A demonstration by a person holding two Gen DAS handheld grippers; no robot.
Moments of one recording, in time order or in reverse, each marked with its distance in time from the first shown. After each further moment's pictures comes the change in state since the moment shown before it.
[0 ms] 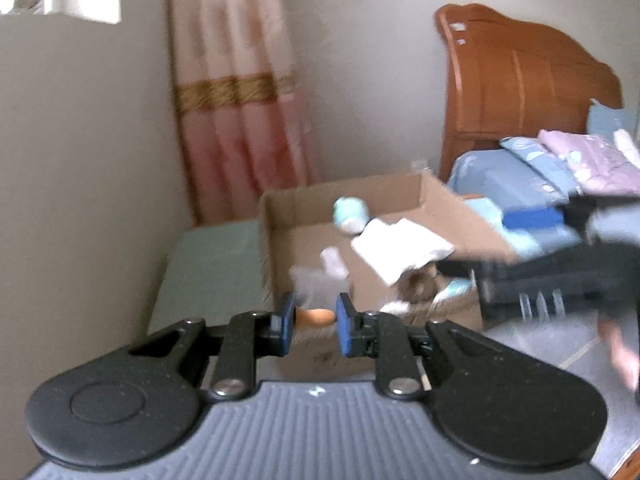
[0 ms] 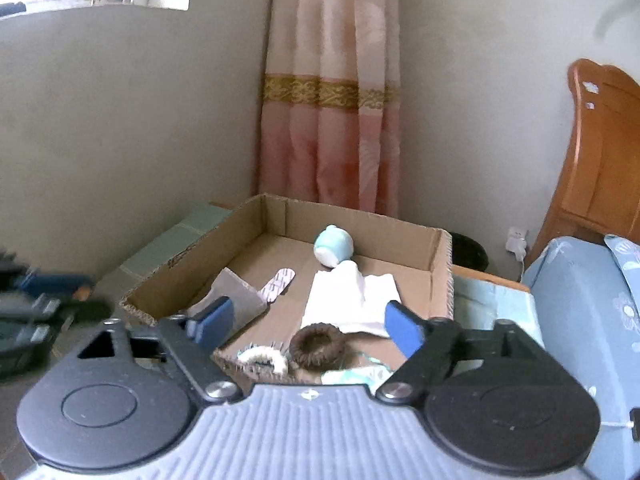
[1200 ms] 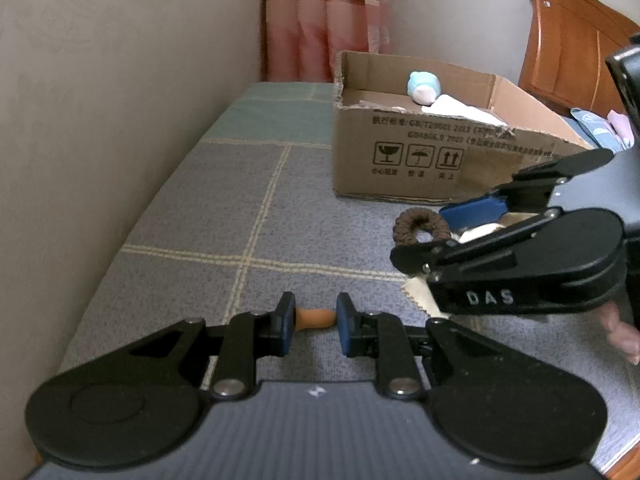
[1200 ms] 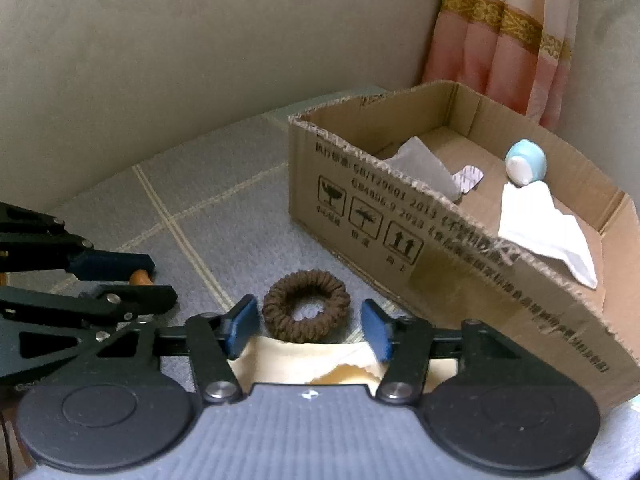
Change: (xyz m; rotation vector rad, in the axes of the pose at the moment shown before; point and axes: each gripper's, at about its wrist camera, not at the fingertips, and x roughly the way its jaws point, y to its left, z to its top) left arm -0.006 0.003 -0.125 -0.226 0.210 0.168; right arm 0.054 0.082 -0.065 -0.298 0.257 0.331
